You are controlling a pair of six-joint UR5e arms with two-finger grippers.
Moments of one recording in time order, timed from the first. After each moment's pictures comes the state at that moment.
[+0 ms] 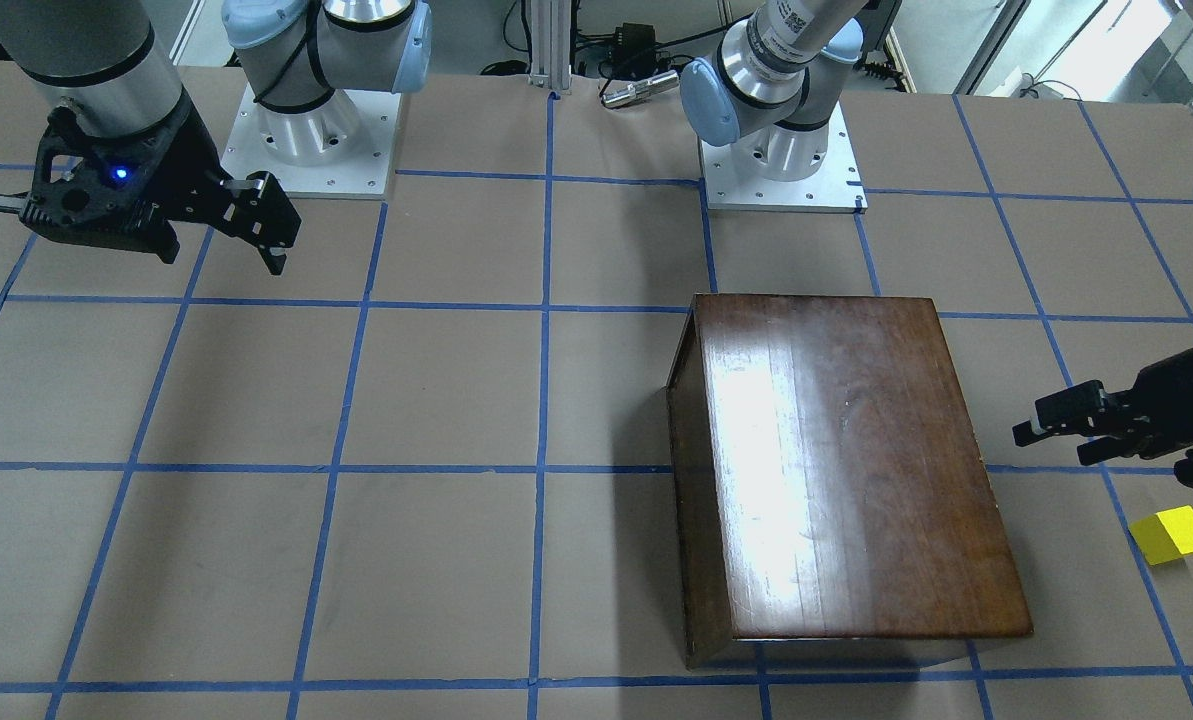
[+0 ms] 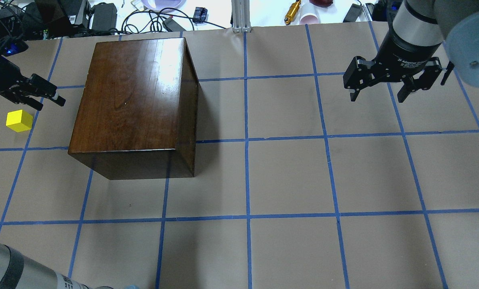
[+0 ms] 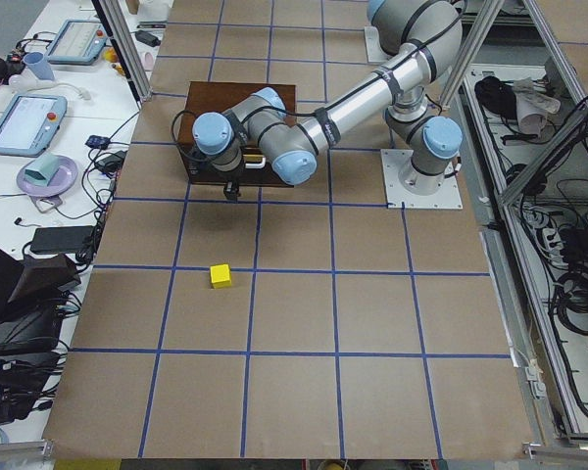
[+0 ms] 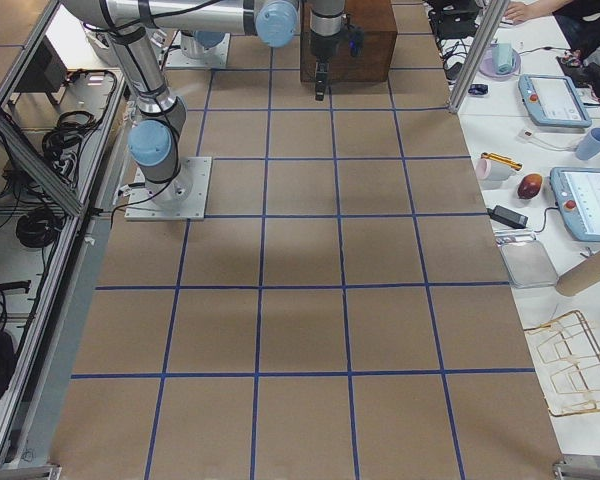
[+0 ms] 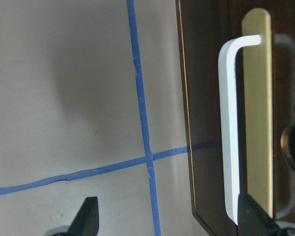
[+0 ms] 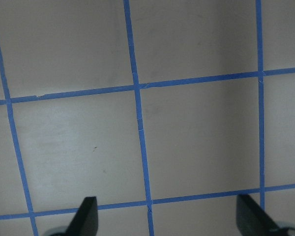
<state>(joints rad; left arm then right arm) -1.01 -1.98 -1.47 -1.49 1.32 0.70 1.52 -1.59 1.63 -1.60 -1.59 0.04</state>
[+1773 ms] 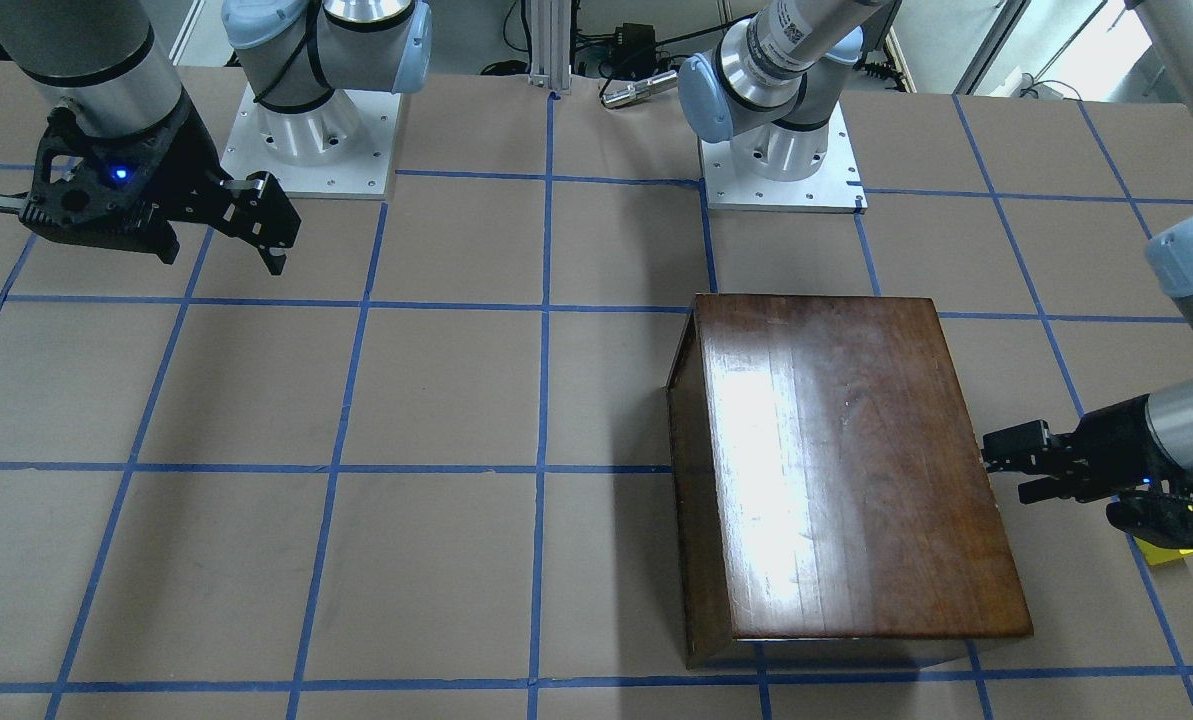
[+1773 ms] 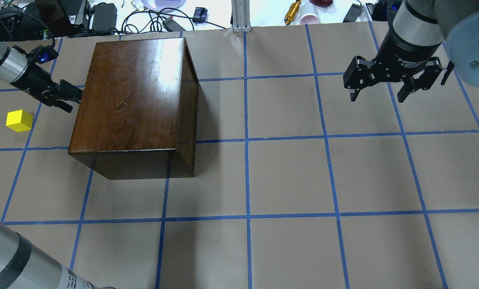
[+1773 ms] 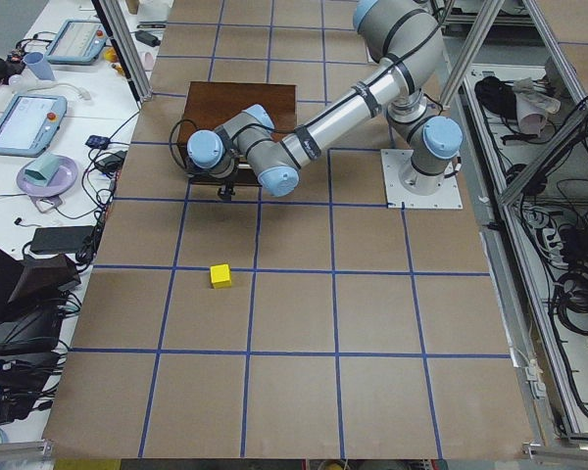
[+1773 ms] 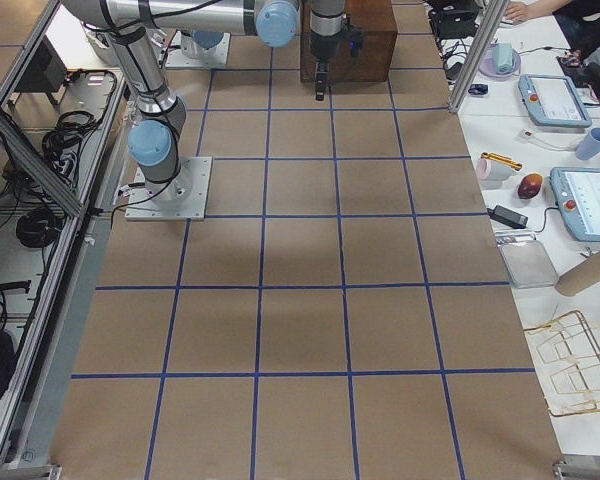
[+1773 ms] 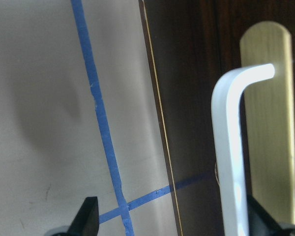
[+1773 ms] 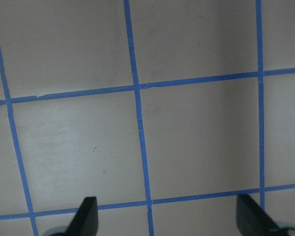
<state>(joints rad) -1.05 -2.06 -1.48 -1.44 1.25 0.74 1.52 -1.59 1.63 -1.60 -1.59 0.04</state>
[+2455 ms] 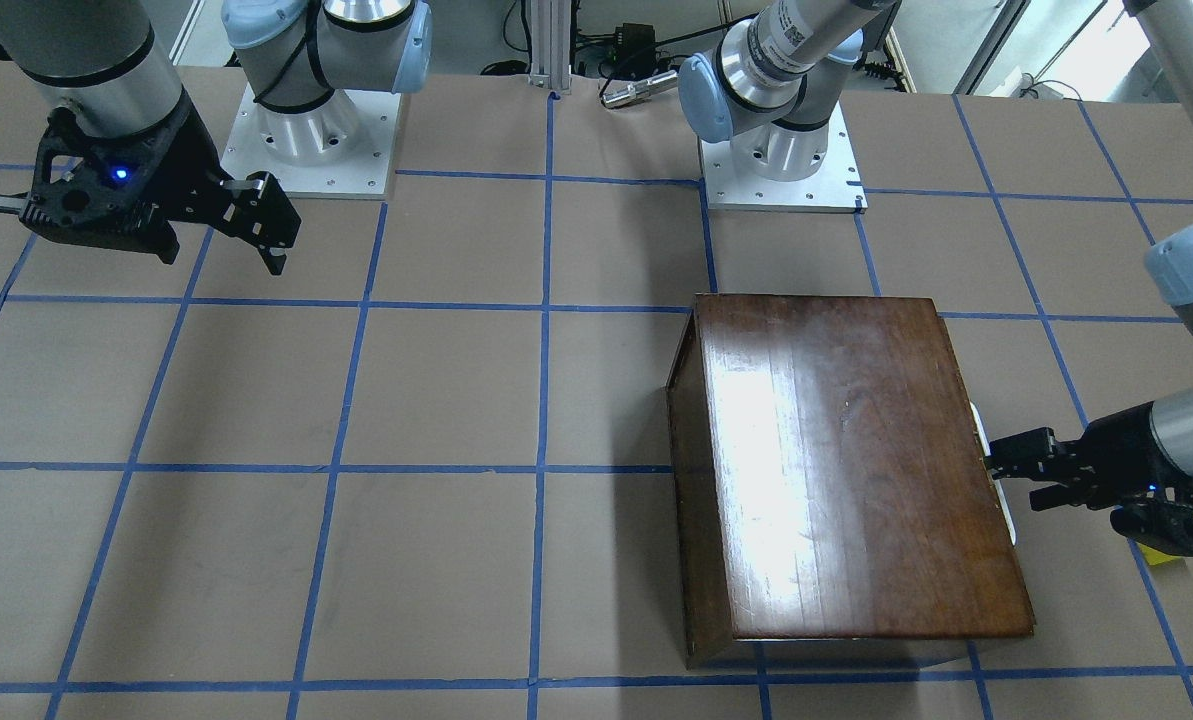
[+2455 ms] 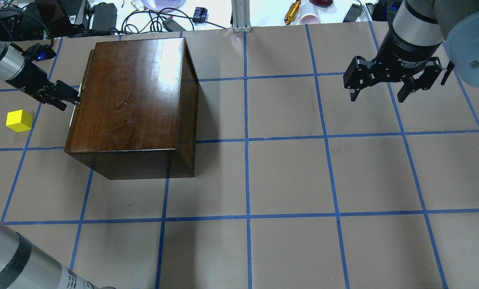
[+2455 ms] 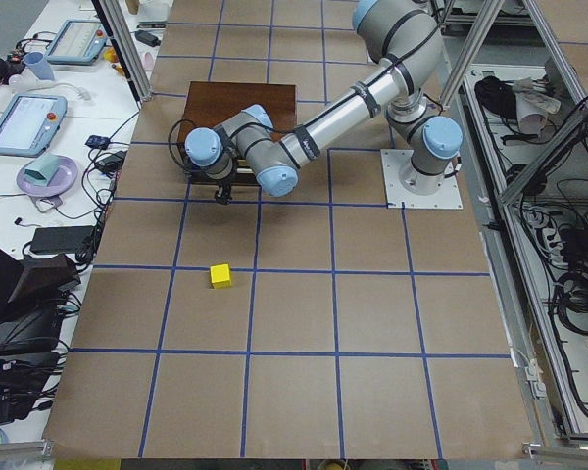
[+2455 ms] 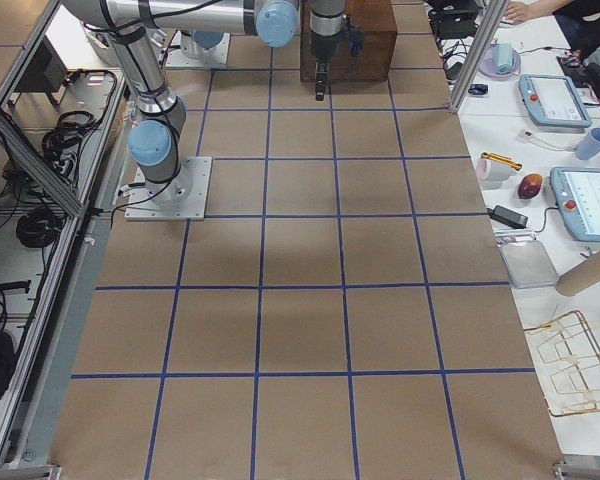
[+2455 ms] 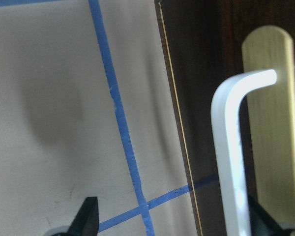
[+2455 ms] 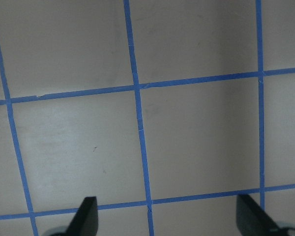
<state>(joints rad) -1.05 -2.06 -1.46 -1.42 1.32 0.78 1.52 -1.59 1.63 -1.60 -1.59 0.04</state>
